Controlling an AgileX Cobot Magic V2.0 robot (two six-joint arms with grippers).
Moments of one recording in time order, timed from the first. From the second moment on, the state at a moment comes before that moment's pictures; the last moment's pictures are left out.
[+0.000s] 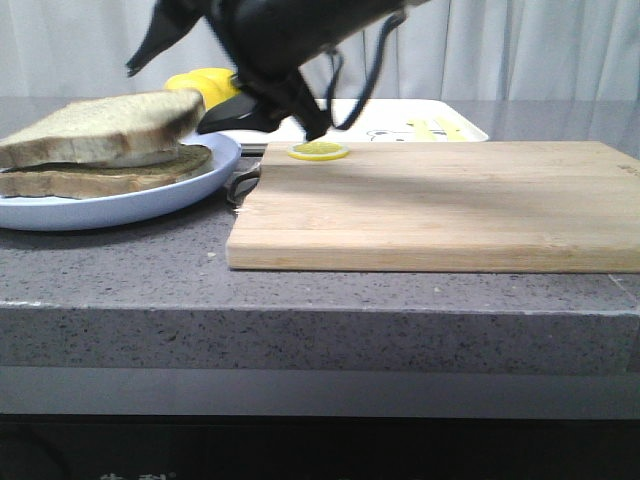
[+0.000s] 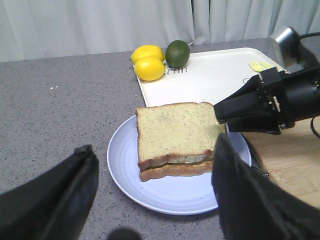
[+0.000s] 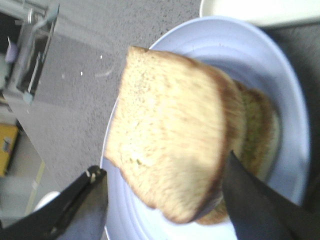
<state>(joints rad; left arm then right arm) -0.27 0.47 -0.74 0.00 0.62 0.01 0.55 1.86 -1.40 1.35 0.46 -0.53</state>
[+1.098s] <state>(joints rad) -0.27 0.47 -0.74 0.00 0.62 0.01 0.38 0.77 -1.00 0.27 0.86 -0.22</state>
